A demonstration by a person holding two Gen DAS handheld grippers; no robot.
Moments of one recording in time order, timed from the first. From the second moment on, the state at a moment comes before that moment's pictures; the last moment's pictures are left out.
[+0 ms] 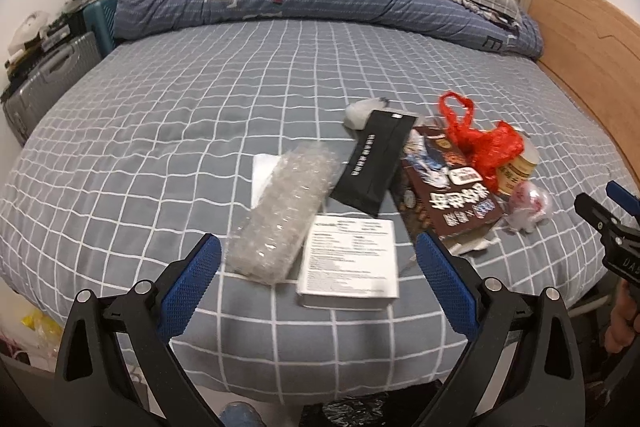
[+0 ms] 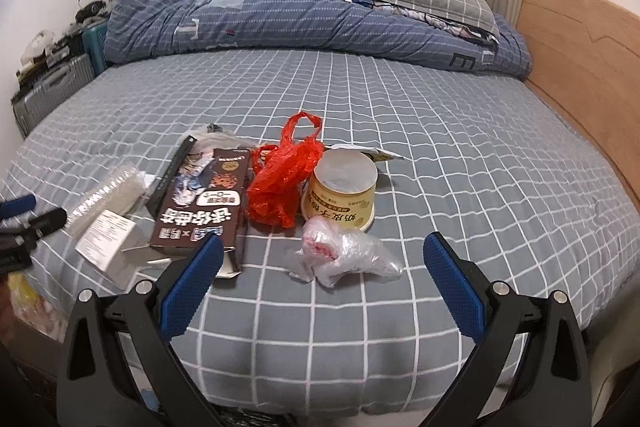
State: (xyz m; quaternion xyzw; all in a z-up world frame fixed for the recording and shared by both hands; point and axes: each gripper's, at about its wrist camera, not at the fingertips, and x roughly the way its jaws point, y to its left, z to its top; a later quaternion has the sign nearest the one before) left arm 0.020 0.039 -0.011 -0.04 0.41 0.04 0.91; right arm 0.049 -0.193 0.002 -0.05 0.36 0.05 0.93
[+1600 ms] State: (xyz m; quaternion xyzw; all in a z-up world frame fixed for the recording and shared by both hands) left arm 0.095 0.074 -0.055 -0.05 0.47 0.01 0.88; right arm 0.106 -0.203 -0.052 -0.03 0.41 0.05 0.91
